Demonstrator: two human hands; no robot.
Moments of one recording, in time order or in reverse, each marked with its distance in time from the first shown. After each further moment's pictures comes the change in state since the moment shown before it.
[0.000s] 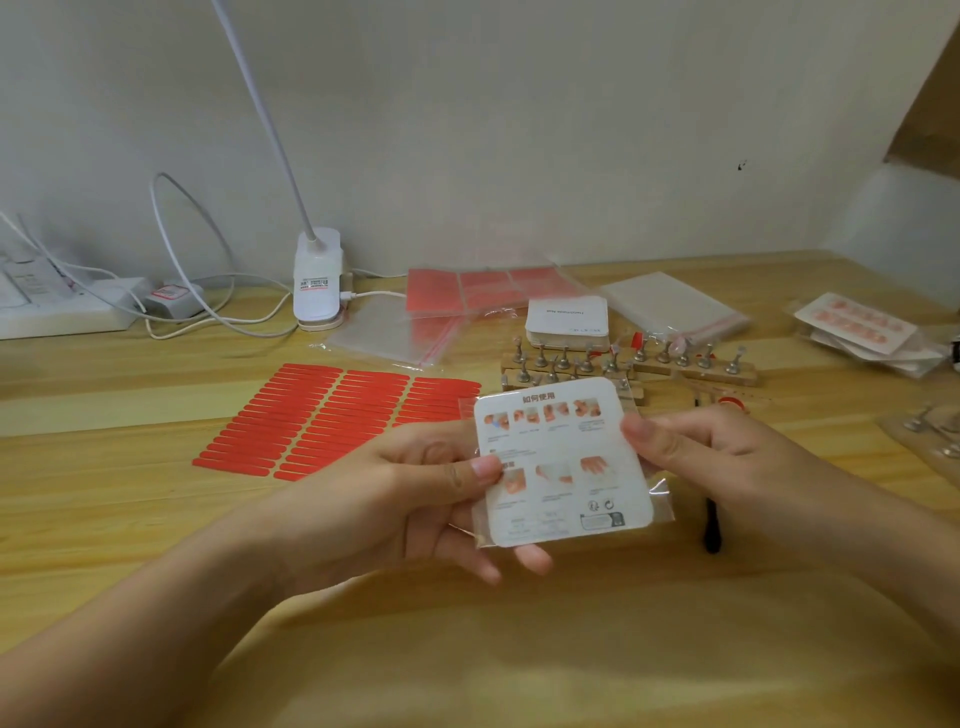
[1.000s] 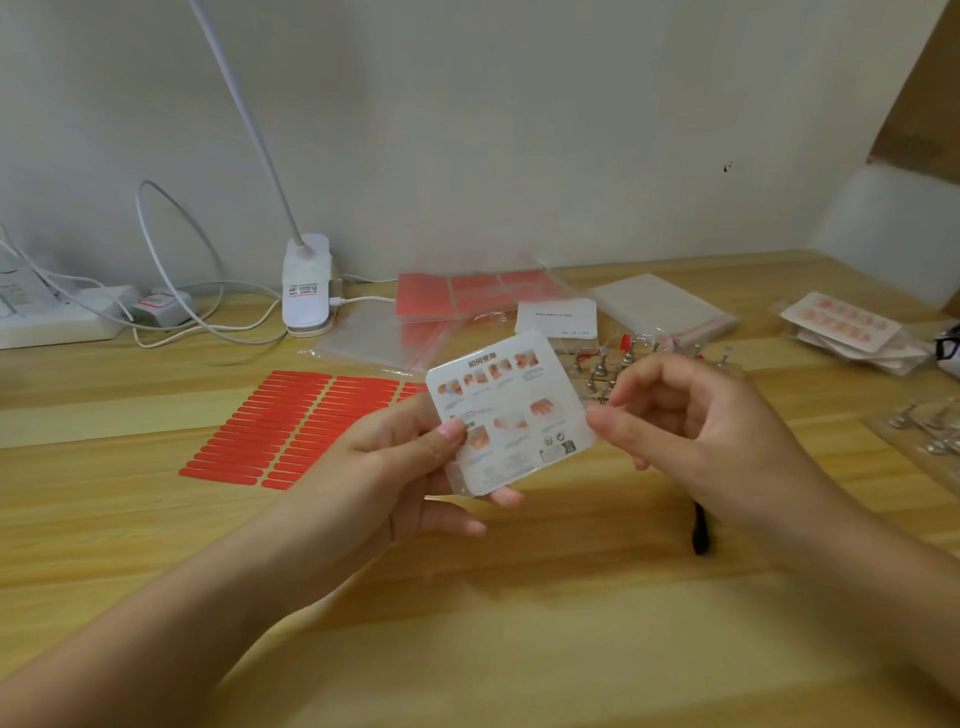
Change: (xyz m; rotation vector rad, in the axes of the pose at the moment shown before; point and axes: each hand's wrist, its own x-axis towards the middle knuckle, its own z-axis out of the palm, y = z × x) left_hand 0.005 -0.008 0.003 0.071 0.400 0.180; right_hand 0.005 -0.001 0.008 0.006 0.476 -0.162
